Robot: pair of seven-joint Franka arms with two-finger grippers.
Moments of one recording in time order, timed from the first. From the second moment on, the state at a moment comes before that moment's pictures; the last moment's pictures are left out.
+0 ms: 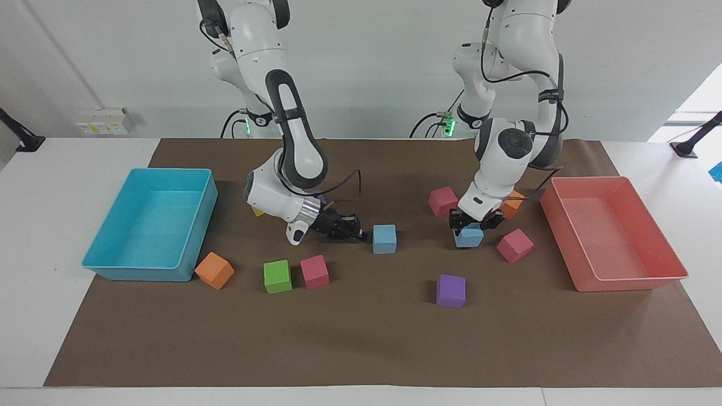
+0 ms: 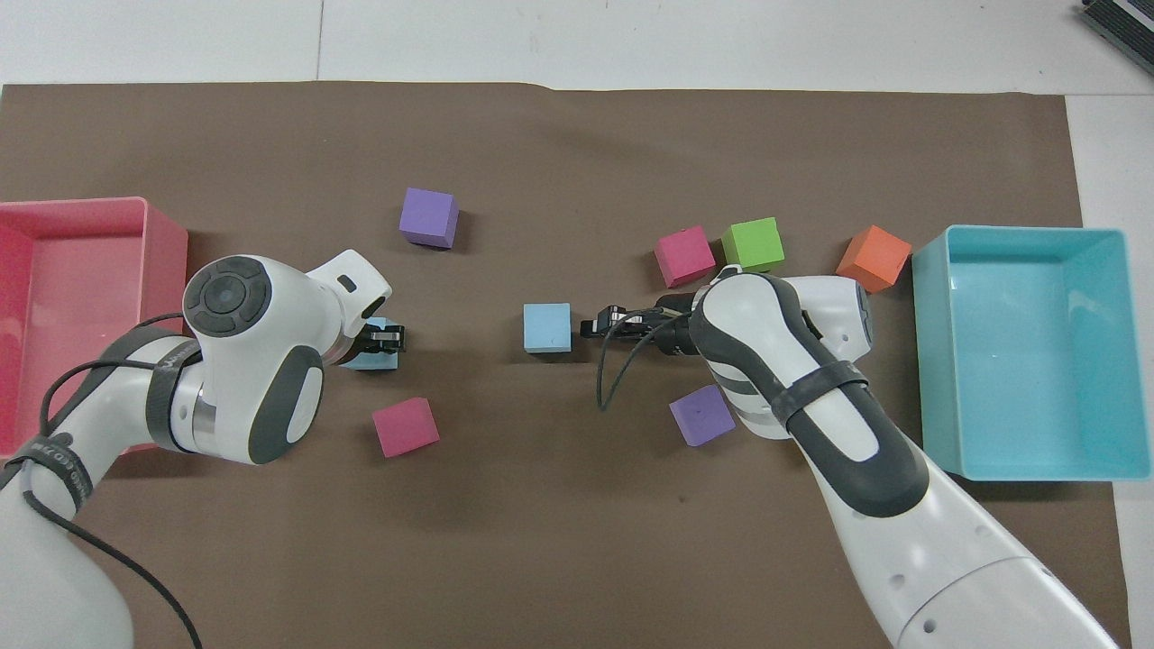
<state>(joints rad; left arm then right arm) -0.28 0.19 -0.05 -2.04 -0.01 2.28 -0.24 0.44 0.44 -0.08 -1.97 1.35 2.30 -0.58</state>
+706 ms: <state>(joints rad) -0.46 0.28 -0.06 -1.77 0.04 2.12 -0.53 0.43 0.44 -0.08 -1.99 1.35 2.30 -0.61</state>
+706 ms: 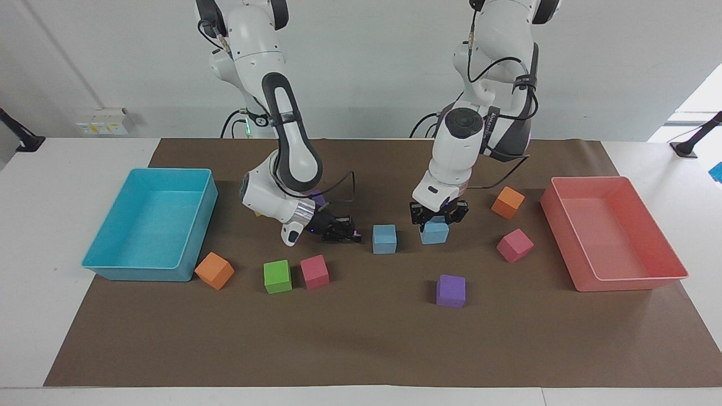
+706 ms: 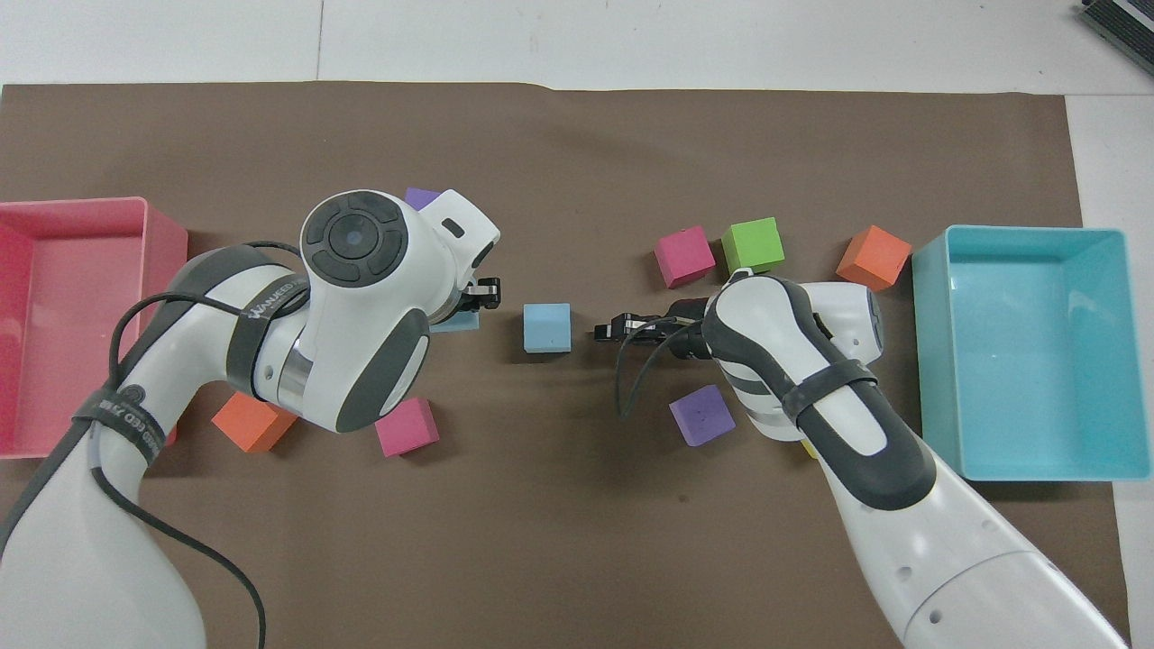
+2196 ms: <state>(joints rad) -0.60 0.42 -0.06 -1.64 0.00 2.10 -0.66 0.43 0.44 -0.08 -1.99 1.35 2.30 -0.61</state>
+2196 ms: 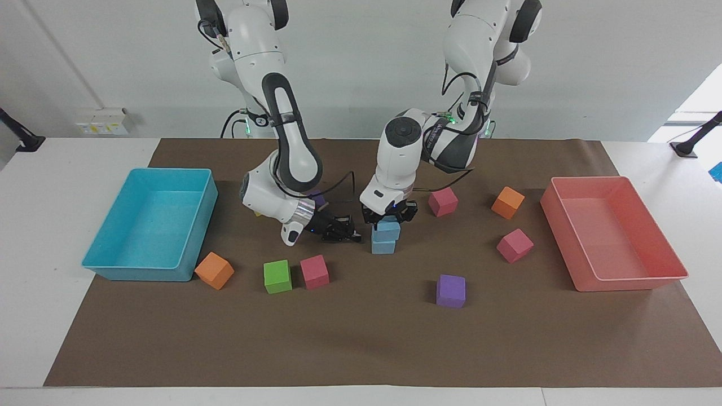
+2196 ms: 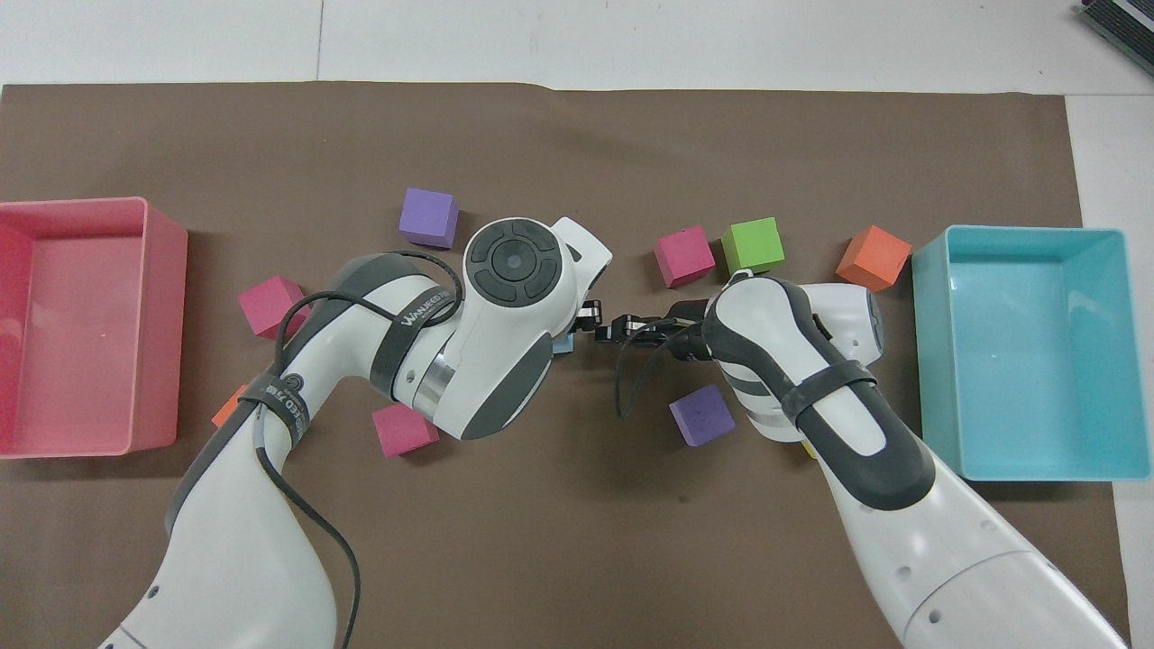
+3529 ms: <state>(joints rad) -0.60 0.42 -0.06 -1.64 0.00 2.13 -0.66 0.43 0.44 -0.08 -2.00 1.35 2.30 -0.61</state>
